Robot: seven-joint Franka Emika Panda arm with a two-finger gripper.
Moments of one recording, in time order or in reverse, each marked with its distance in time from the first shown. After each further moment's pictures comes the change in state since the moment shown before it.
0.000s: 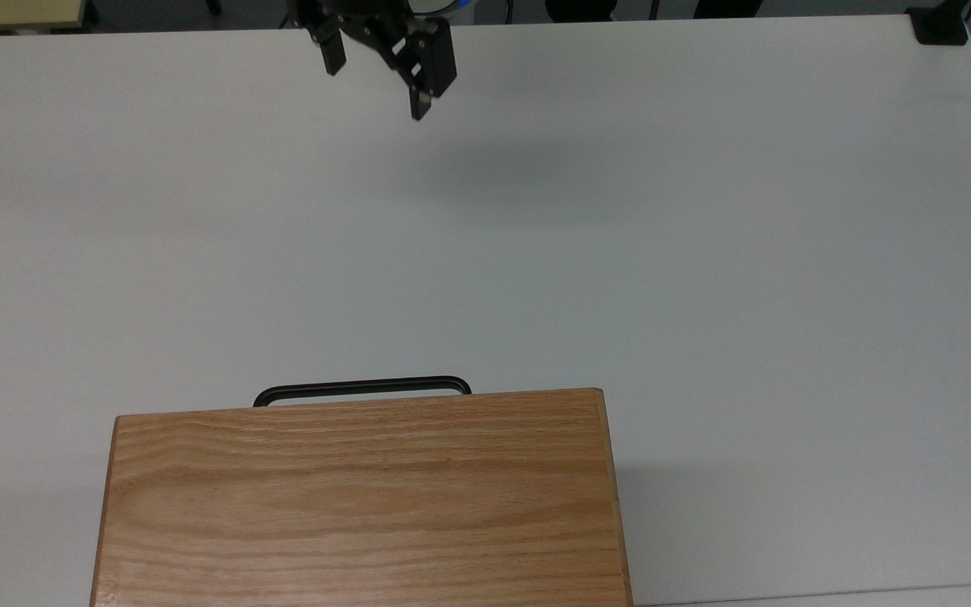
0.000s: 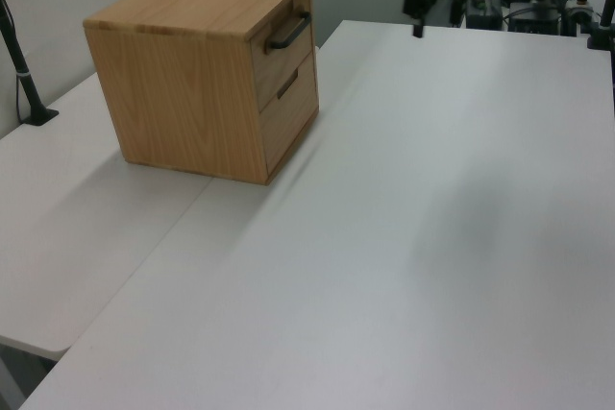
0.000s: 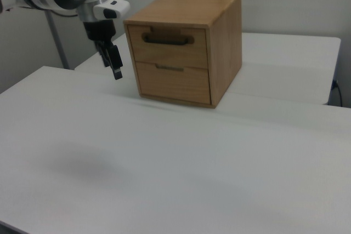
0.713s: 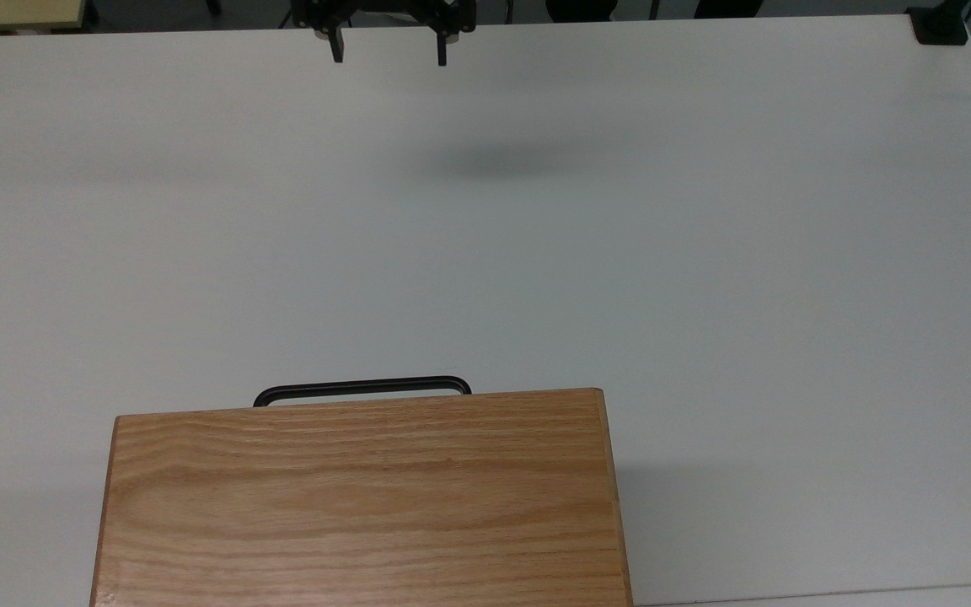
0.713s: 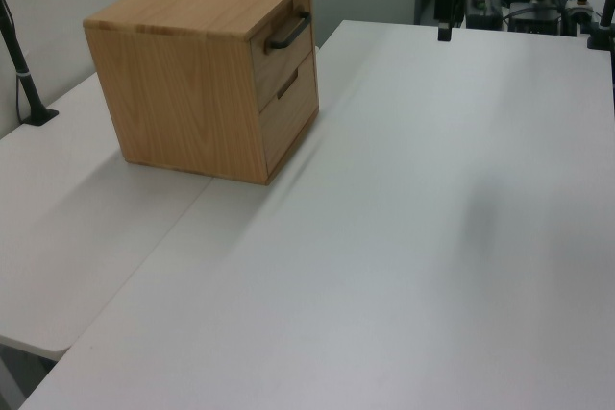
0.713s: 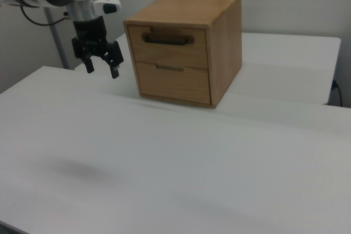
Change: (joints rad) arm 0.011 -0.060 0.002 -0.038 -0.002 -0.082 -0.544
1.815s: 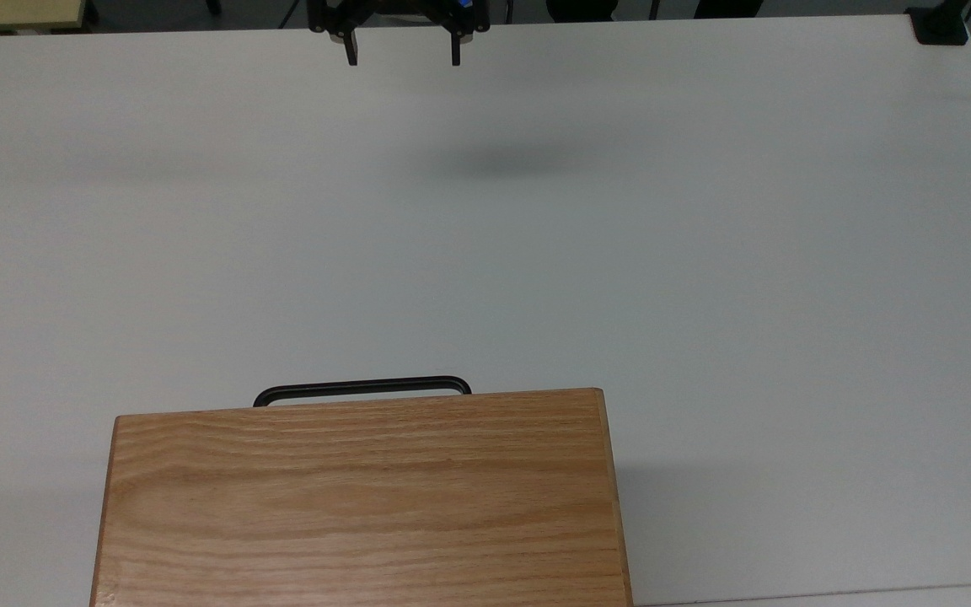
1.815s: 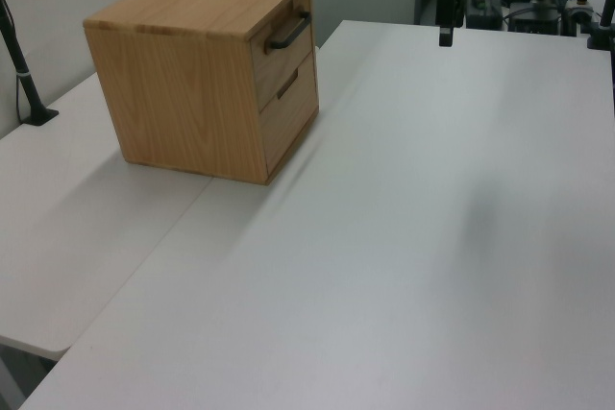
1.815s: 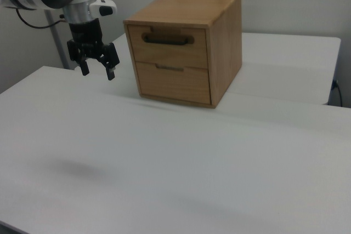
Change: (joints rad) arm 0.016 -0.004 0.012 -0.022 0.000 0.005 -0.021
